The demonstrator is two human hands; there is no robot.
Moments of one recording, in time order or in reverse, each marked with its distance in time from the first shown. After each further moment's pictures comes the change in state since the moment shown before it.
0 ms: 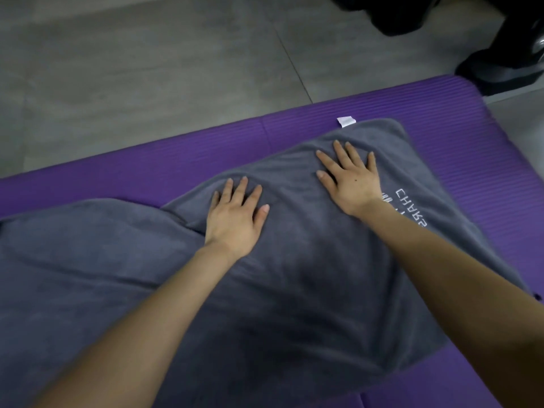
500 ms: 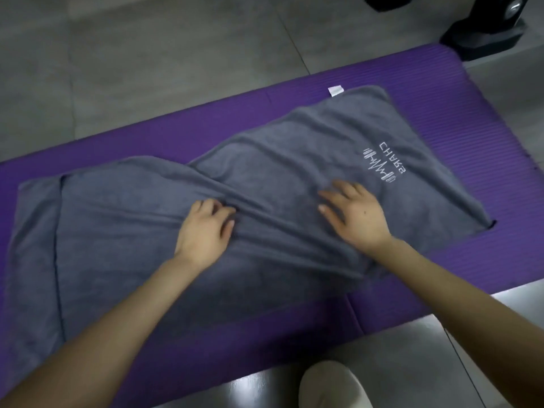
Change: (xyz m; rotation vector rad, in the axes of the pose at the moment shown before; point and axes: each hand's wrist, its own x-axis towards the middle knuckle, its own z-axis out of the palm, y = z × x) left_hand -0.150 -0.042 -0.003 -0.028 0.195 0.076; right_hand -0.189 -0.032 -0.005 0.292 0.290 -0.176
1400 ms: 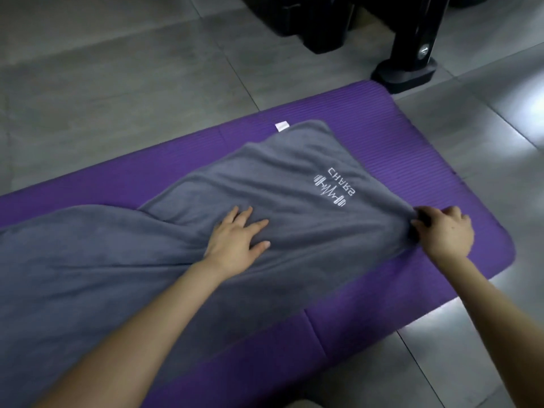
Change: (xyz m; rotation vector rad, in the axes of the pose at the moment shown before) left_hand 0.076 0.099 0.003 -0.111 -0.284 0.183; right_hand -0.056 0.160 -0.084 -0.244 0.071 0.870
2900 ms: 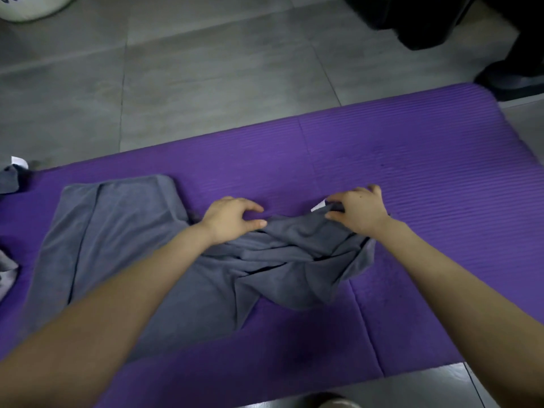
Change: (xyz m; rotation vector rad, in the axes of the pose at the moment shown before) left_hand -0.051 -0.095 -0.055 -0.099 -0.060 -0.265; right_hand -0.051 -0.239 0.023 -0.177 -0.418 -0.861
